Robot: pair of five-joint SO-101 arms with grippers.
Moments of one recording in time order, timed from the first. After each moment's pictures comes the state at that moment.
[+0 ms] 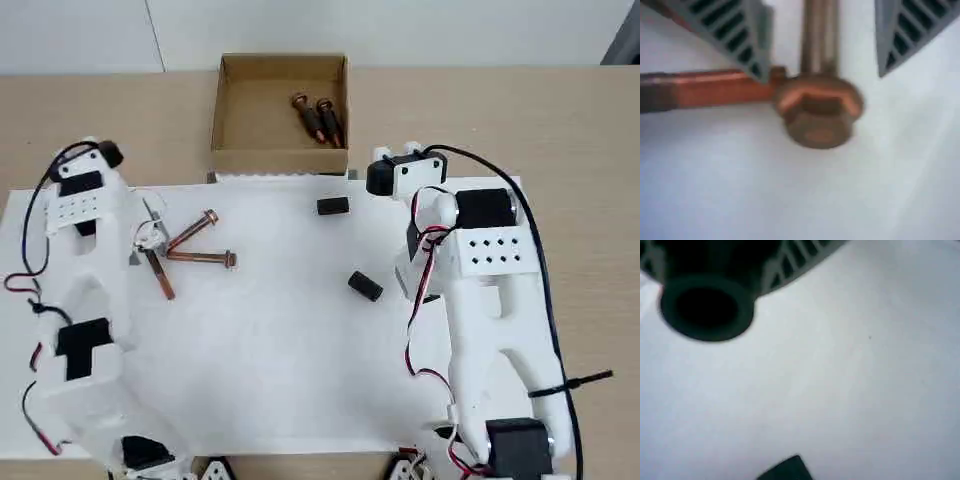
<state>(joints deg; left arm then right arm) -19.3 18.8 4.6 75.4 20.1 -7.6 -16.8 13.8 95.6 14.7</state>
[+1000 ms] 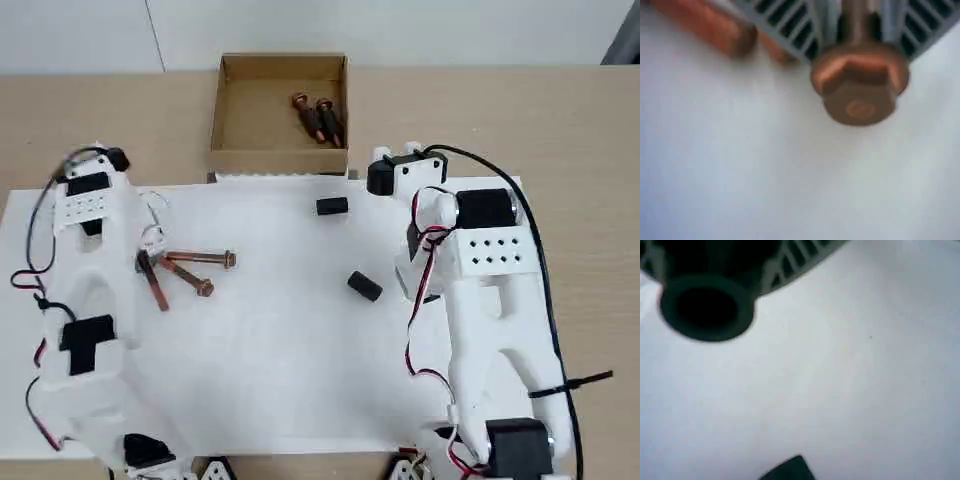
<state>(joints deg) -16.6 16.5 5.5 79.3 20.3 -7.6 -16.8 13.8 95.6 14.7</state>
